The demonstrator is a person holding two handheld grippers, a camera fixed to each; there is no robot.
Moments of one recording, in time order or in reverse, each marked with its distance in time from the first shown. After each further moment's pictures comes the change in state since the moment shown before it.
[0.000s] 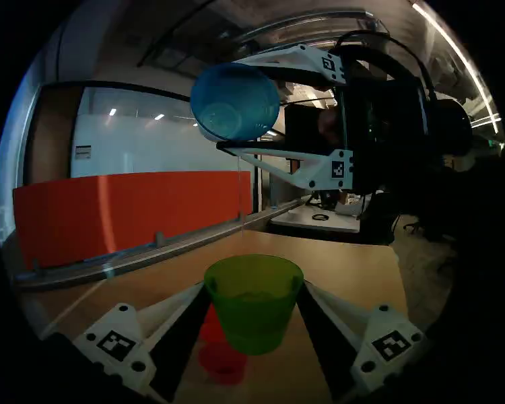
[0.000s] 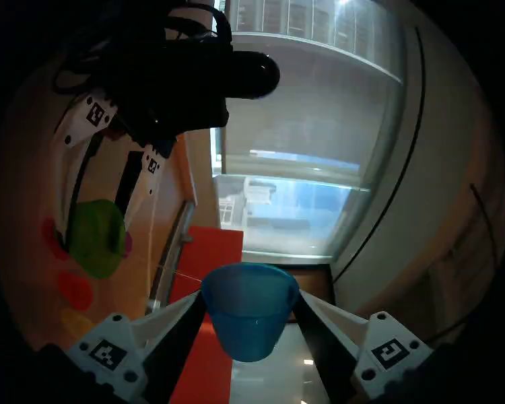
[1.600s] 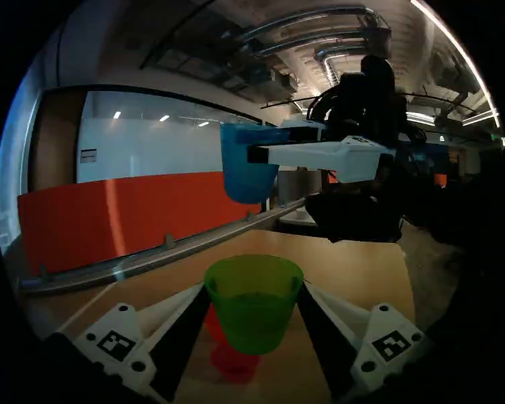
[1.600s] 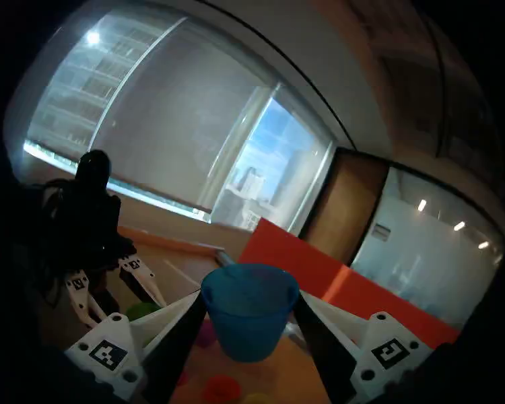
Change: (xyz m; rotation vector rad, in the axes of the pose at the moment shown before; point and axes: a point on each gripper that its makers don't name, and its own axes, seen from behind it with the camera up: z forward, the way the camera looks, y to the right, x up) left arm 0.007 -0.014 -0.005 0.041 -0.009 0.021; right arm -0.013 -0.045 -0.018 0.075 0.010 1.267
